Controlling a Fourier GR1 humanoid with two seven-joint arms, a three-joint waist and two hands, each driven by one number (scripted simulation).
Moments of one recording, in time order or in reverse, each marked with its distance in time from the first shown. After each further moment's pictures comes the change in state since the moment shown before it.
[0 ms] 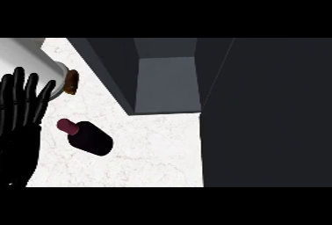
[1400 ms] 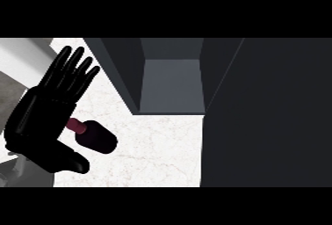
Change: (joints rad) left arm -0.238 0.031 0.040 0.207 0.522 -0.140 0.333; right arm 0.173 -0.015 0.037 -0.271 -0.243 0.132 0.300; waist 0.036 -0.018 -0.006
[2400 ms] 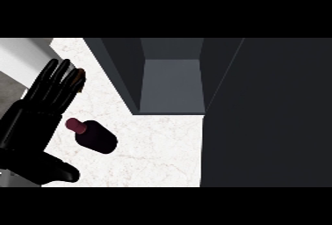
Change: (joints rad) left arm 0.102 0.029 0.032 -0.061 -0.036 -0.009 0.020; right arm -0.005 0.033 0.000 -0.027 0.018 0.029 0.051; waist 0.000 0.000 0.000
